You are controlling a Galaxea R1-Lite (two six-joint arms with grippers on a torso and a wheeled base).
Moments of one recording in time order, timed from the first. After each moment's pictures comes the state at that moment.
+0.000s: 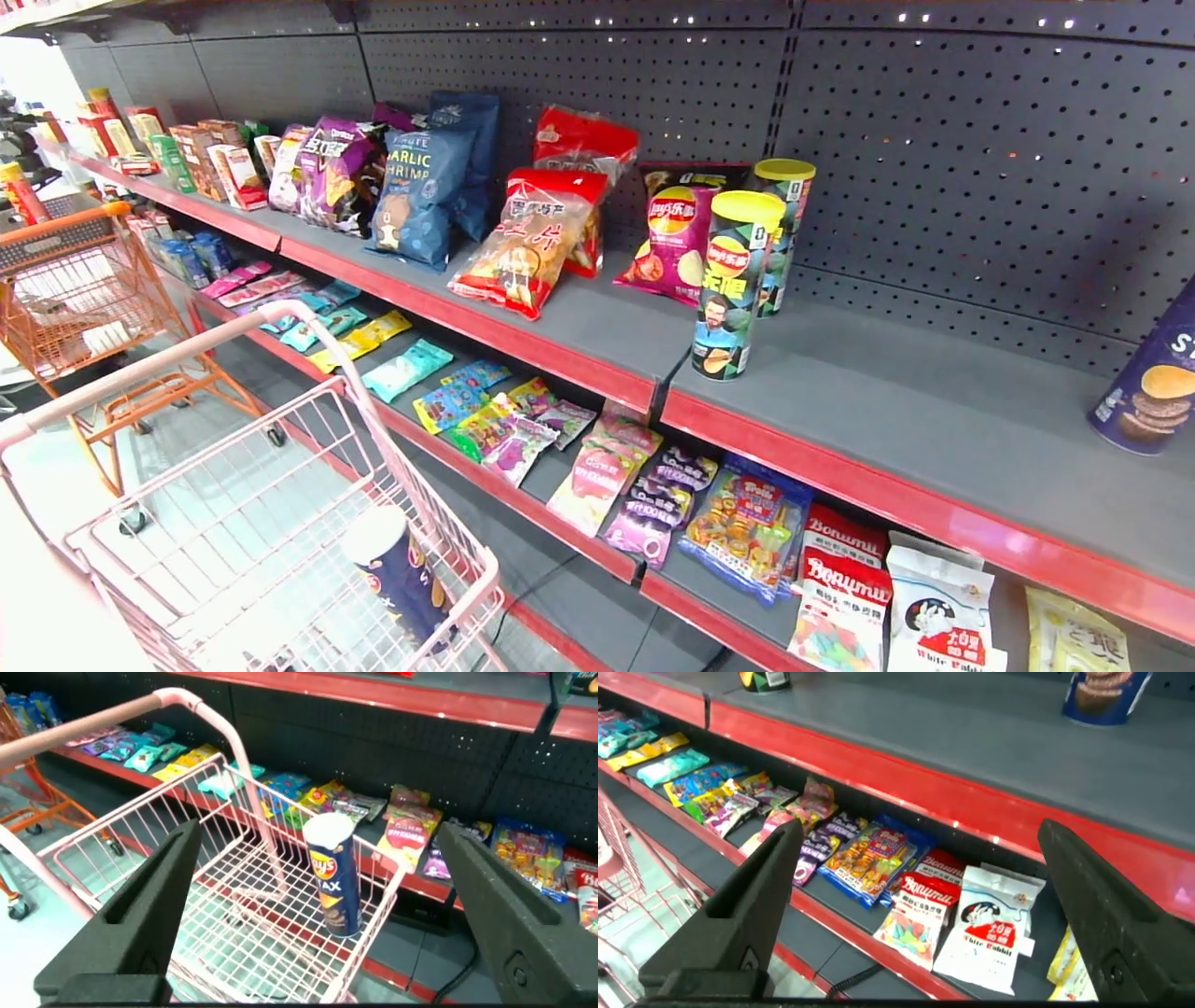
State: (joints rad) left arm 0.00 0.00 0.00 0.00 -0.06 0.01; right arm 0.00 0.00 0.00 0.00 0.00 0.00
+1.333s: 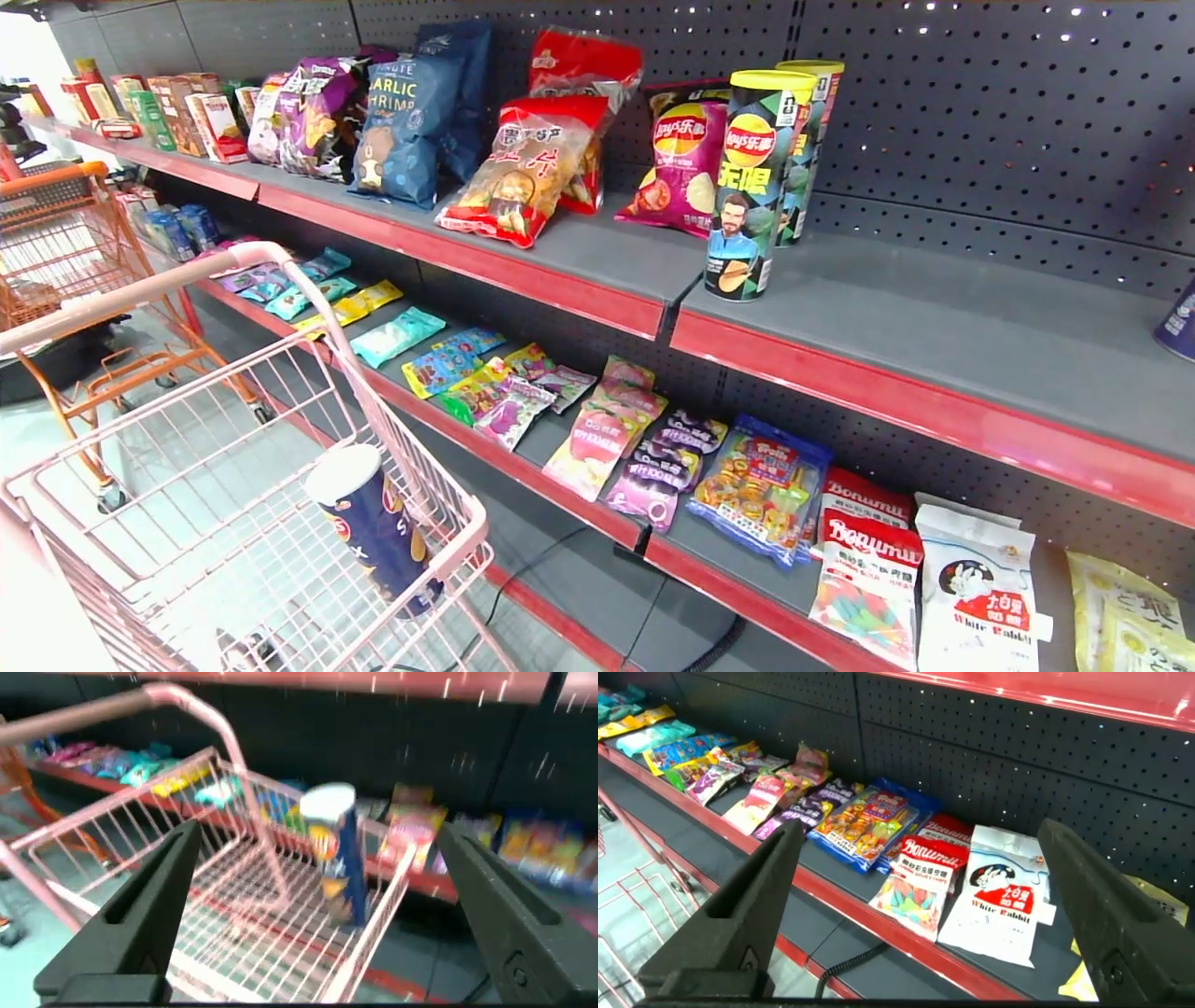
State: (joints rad) left arm -0.01 0.07 -0.14 -0.03 -0.05 0.01; right arm 0.00 0.00 0.00 0.00 0.01 0.00
